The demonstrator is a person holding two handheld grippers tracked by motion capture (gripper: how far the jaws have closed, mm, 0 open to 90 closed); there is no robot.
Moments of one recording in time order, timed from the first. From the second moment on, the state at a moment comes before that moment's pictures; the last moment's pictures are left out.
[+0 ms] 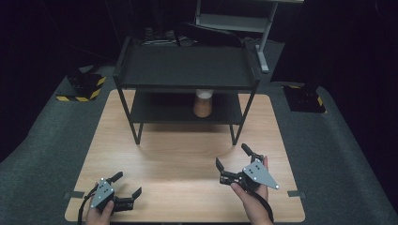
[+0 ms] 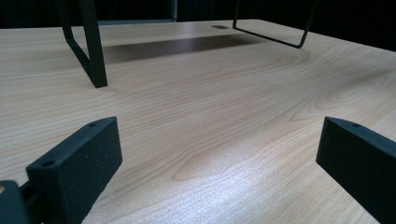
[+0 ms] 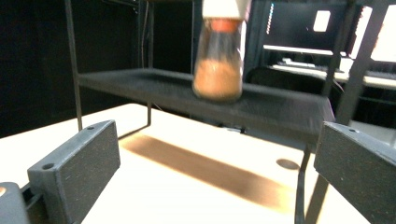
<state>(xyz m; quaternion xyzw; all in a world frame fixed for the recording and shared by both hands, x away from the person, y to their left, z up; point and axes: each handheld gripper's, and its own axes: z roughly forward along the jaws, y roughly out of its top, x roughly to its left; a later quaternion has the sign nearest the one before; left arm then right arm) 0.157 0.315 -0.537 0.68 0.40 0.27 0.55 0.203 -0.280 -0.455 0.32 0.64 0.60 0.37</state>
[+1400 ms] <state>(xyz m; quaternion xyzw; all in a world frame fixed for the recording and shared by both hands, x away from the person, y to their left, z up) 0.155 0.315 -0.537 0.68 0.40 0.27 0.55 0.163 -0.328 -0.527 0.42 0.67 0.51 0.34</state>
